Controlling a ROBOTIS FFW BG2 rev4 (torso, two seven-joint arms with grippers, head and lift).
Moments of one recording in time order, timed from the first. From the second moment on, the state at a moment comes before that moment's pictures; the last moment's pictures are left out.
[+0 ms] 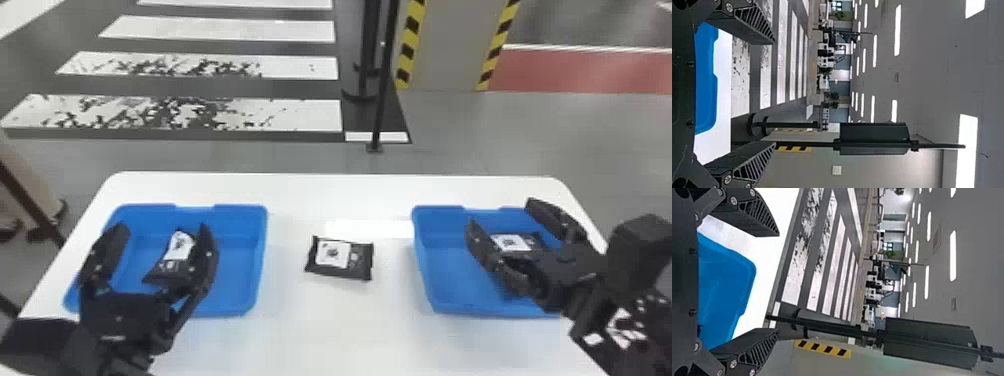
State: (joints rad) left arm 0.59 0.01 0.02 -2.07 0.03 -0.24 -0.03; right arm 0.42 -0.20 -0.14 -2.17 -0.10 0.30 0.34
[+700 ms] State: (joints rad) left arm 0.59 0.01 0.00 -2.07 0.02 -0.23 -0.03; right arm 0.03 -0.25 0.17 -1.75 -0.13 0.39 0.45
